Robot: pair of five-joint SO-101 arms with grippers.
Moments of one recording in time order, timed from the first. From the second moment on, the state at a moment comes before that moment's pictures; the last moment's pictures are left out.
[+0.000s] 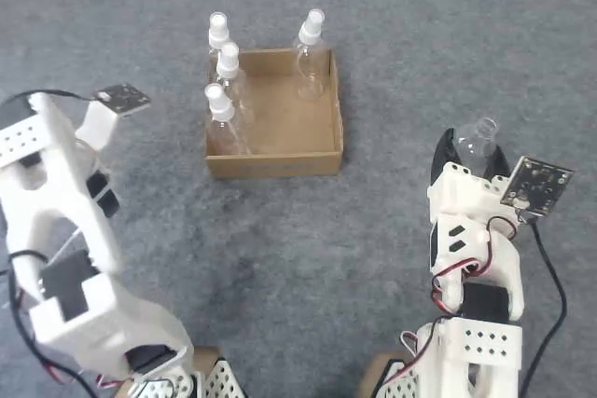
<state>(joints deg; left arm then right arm) -35.3 8.6 3.7 97.7 -60.7 4.2 -77.8 79.6 22.2 -14.1</state>
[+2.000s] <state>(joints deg) -37.0 -15.3 12.6 79.1 -22.2 -4.5 -102.7 85.5 32.8 -10.3</state>
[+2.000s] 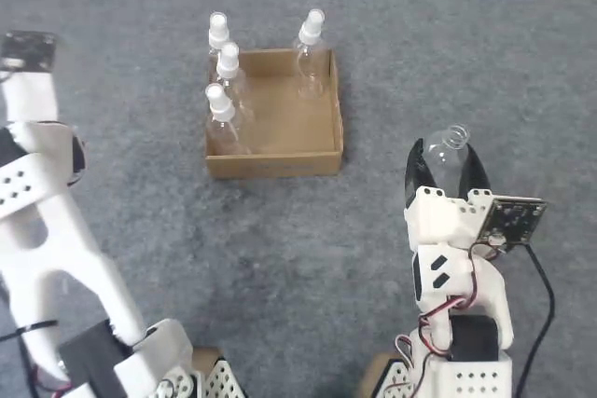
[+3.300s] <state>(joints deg) -30.1 -33.4 24.6 76.7 -8.9 -4.5 -102.7 85.5 32.8 -10.3</state>
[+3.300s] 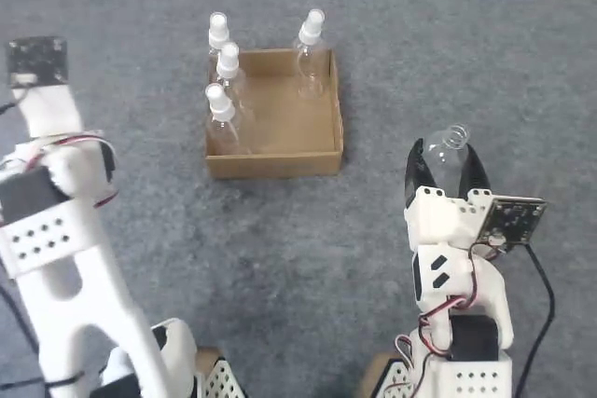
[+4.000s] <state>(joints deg) -22.6 -48.6 26.3 75.2 1.5 -9.7 -102.8 85.8 34.7 -5.6</state>
